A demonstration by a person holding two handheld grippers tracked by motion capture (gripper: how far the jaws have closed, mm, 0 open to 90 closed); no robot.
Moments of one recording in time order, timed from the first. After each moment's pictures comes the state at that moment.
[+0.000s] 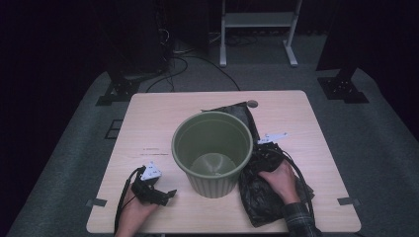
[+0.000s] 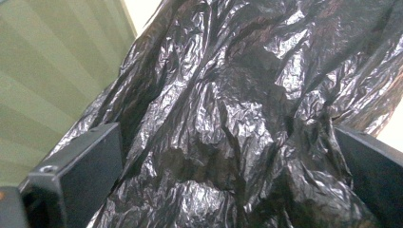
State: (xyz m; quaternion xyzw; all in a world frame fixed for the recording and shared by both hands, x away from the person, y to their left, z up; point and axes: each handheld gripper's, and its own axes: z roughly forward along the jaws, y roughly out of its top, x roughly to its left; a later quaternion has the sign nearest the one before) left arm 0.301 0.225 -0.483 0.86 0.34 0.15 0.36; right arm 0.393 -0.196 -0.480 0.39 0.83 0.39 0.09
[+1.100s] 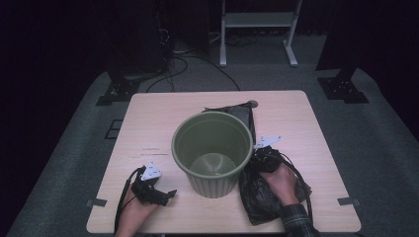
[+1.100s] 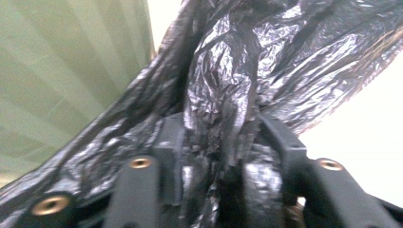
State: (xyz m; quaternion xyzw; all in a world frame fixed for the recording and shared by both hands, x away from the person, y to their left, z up) left arm 0.301 0.225 -0.483 0.86 0.34 0.15 0.36; right arm 0.379 -0.187 -0.474 0.35 0.86 0.35 0.14
